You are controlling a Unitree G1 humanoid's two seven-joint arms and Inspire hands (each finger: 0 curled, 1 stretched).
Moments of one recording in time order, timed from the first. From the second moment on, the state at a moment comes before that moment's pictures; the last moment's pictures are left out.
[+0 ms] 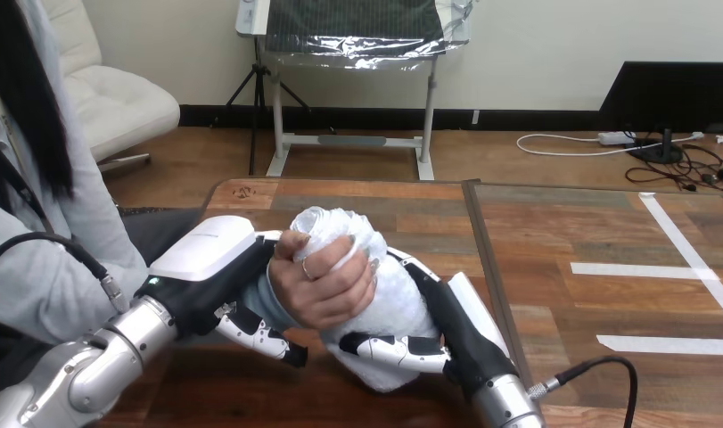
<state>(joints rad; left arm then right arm) -0.40 0.61 -0.33 0.74 0.58 -0.74 0.06 -0.30 -0.09 0.19 0.99 -0.39 -0.73 -0.18</state>
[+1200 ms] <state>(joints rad) -0.35 0.61 -0.31 0.64 0.56 -0.65 -0.01 -0.24 -0.11 0.19 0.87 -0.36 -0.68 -0.06</state>
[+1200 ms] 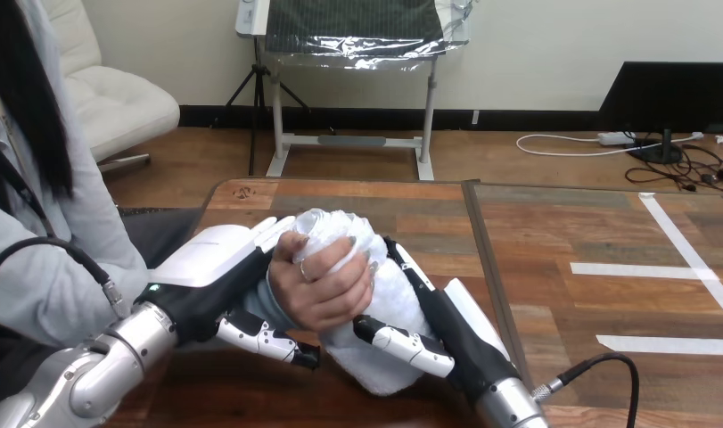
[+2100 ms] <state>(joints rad) -0.21 0.55 -0.25 0.60 0.47 -0.84 0.13 -0.16 -0.14 0.19 0.79 -0.33 -0.72 -0.01</state>
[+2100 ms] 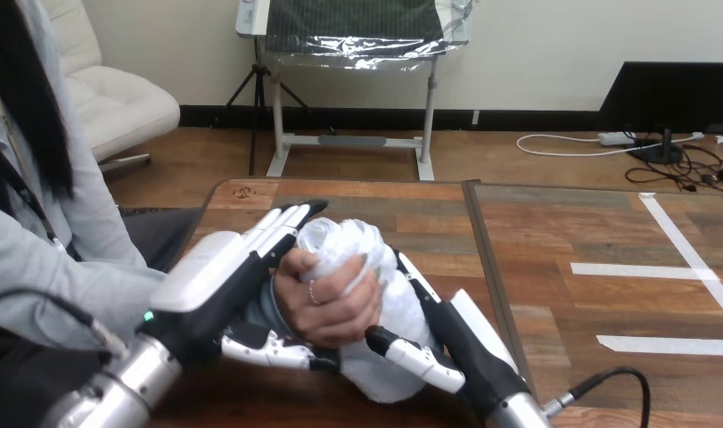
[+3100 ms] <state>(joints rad) -0.12 0.47 -0.22 0.60 0.46 -1.03 0.20 -0.07 -0.17 0.19 0.71 -0.31 -0.75 0.02</state>
